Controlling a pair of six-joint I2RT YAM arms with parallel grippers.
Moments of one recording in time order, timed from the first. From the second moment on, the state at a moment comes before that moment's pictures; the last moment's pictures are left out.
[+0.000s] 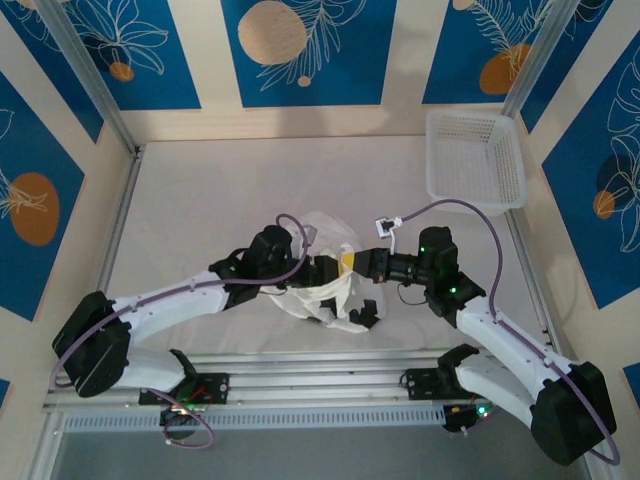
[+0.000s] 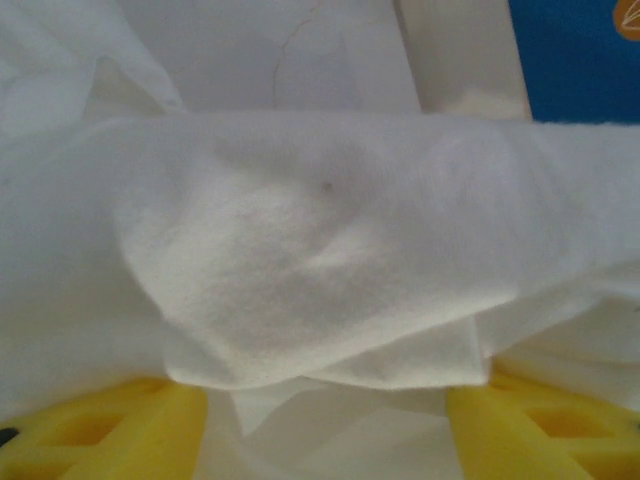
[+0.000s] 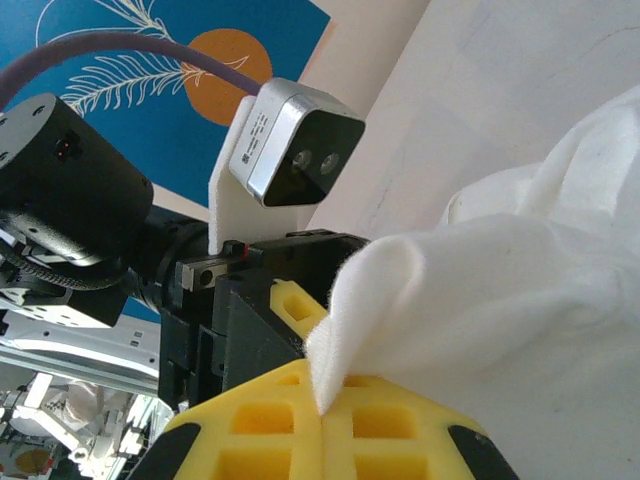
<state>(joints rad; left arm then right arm) -0.85 1.34 0.79 0.03 0.38 -0.89 0.46 0.91 0.50 0.16 -0.78 0.78</state>
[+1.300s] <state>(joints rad) -0.70 1.10 0.82 0.01 0.52 -0.87 0.32 0.85 0.41 -0.08 -0.65 0.67</state>
